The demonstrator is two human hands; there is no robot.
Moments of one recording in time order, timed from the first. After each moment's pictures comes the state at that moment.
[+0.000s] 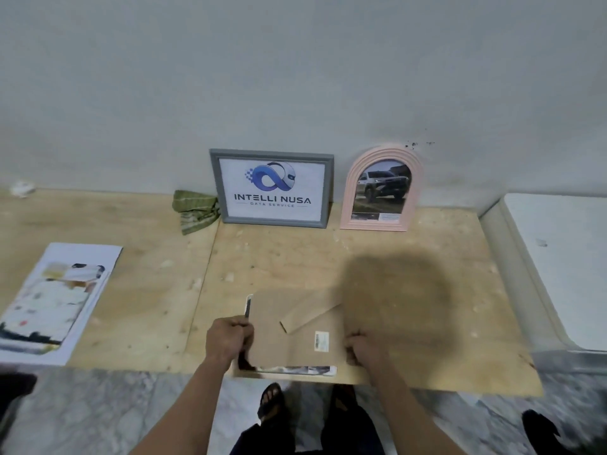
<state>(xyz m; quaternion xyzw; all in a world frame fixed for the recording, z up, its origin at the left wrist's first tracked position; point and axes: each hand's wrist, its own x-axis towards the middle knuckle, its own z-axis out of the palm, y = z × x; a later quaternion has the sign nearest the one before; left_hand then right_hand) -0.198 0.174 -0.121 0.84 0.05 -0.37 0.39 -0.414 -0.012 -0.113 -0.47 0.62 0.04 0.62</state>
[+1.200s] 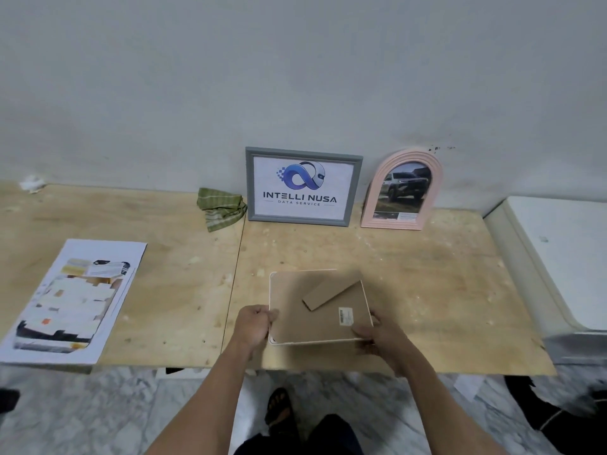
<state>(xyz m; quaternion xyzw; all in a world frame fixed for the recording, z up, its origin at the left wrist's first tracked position) -0.164 0.207 -0.092 0.75 0.00 -0.46 0.47 -0.383 0.042 -0.074 -0.48 0.53 -0.04 0.70</state>
